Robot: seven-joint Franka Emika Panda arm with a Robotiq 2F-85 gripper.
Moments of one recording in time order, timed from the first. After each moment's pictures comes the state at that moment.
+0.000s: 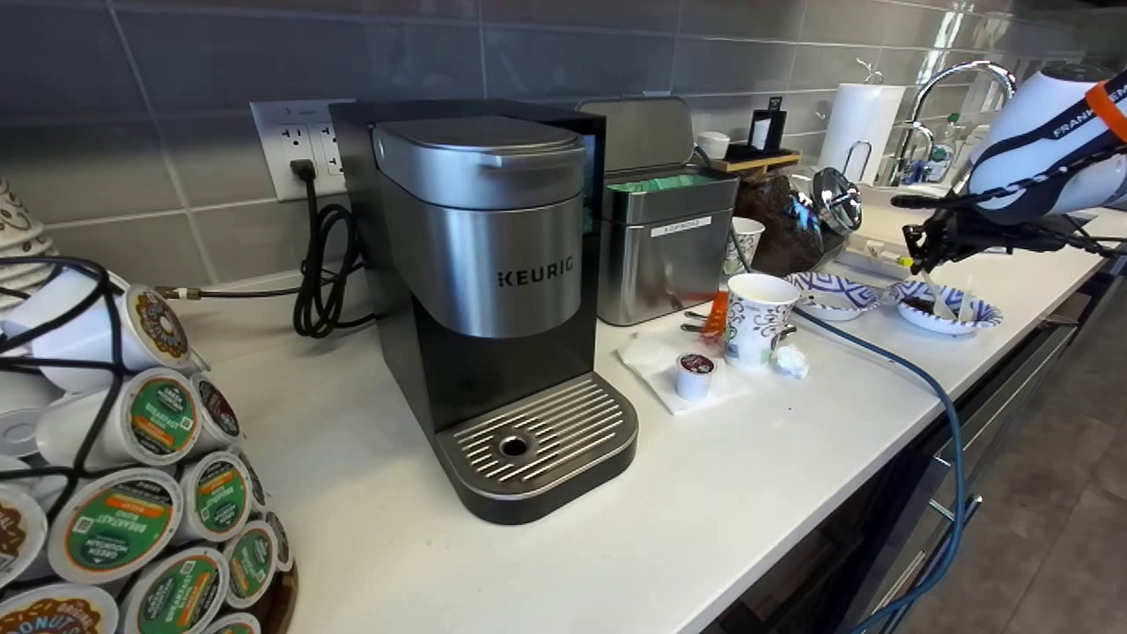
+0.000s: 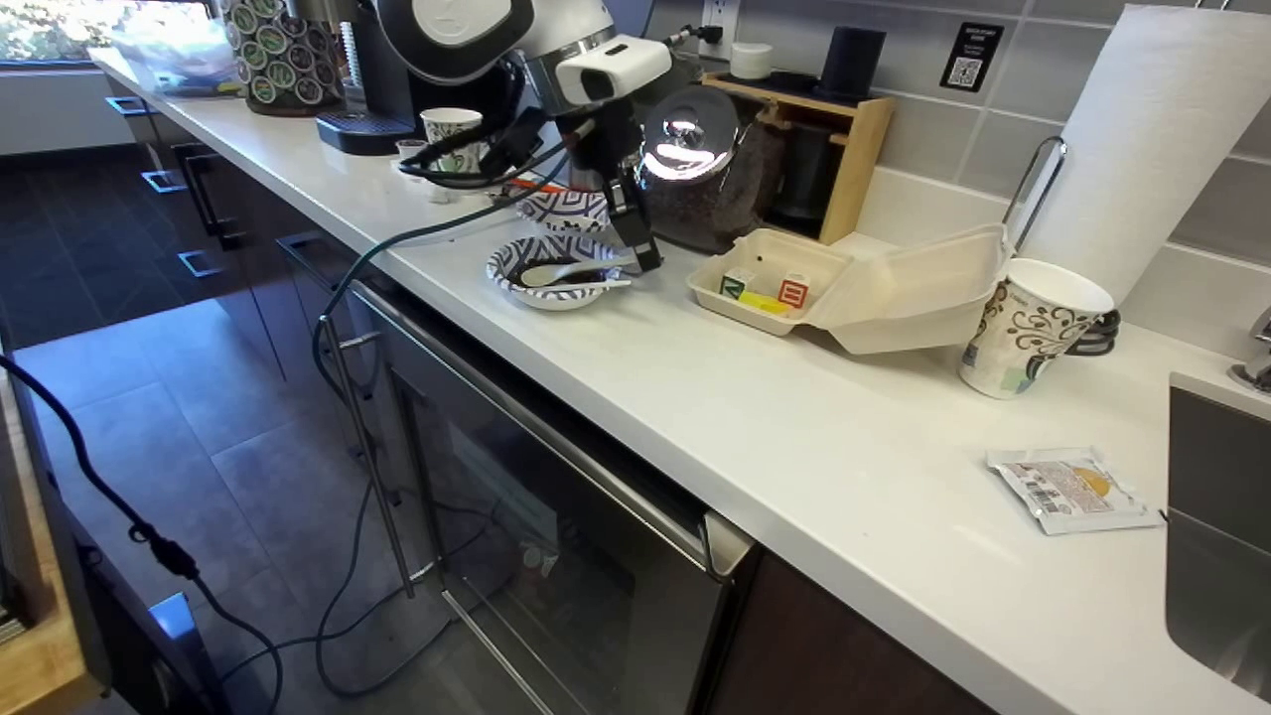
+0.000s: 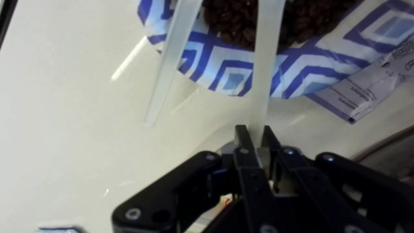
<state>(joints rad) -0.11 0.45 -0.38 -2.00 0.02 2.84 0.37</state>
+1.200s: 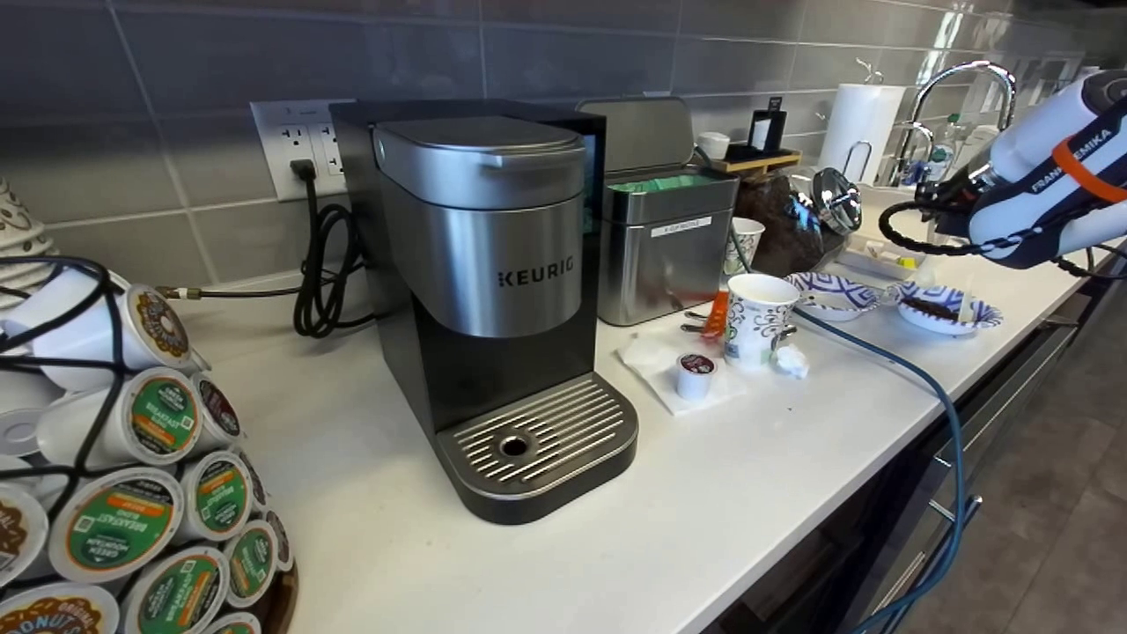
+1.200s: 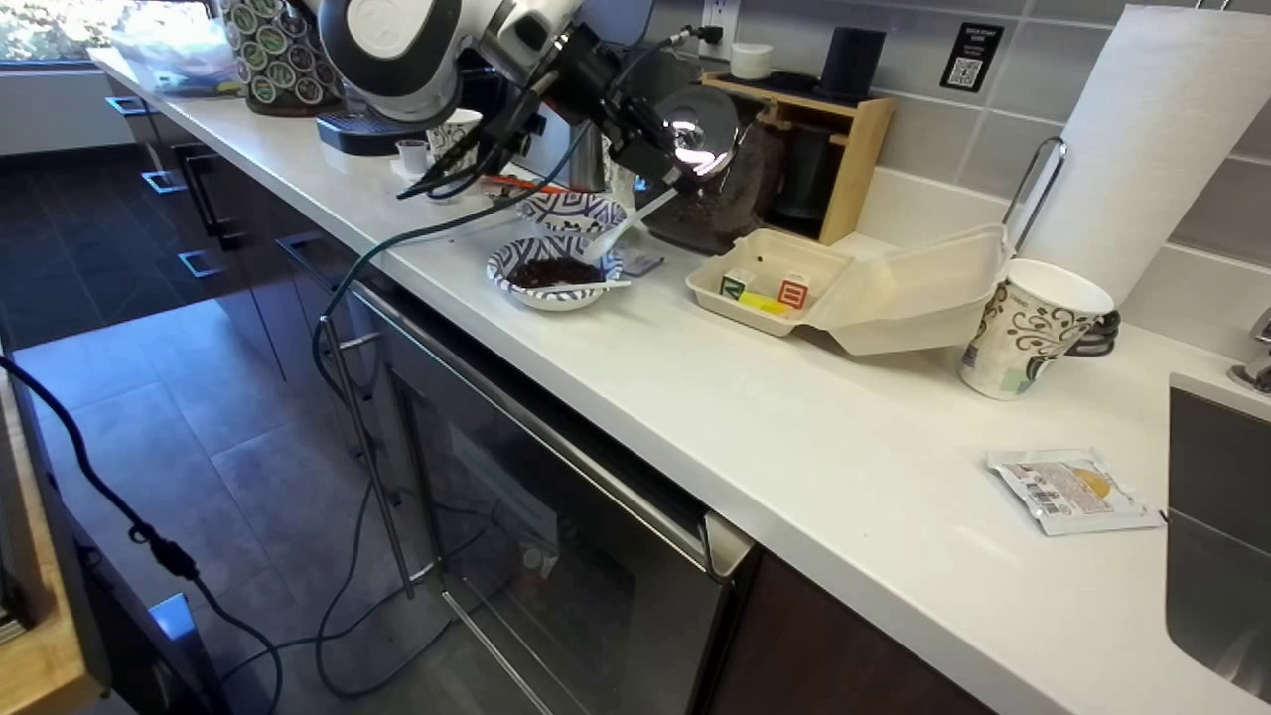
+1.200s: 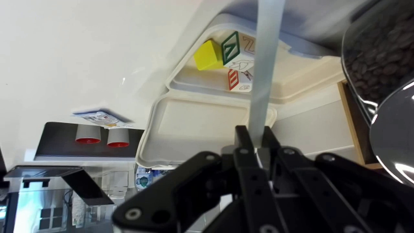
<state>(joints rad) 0.46 0.60 -0.95 -2.16 0.18 3.36 0.58</state>
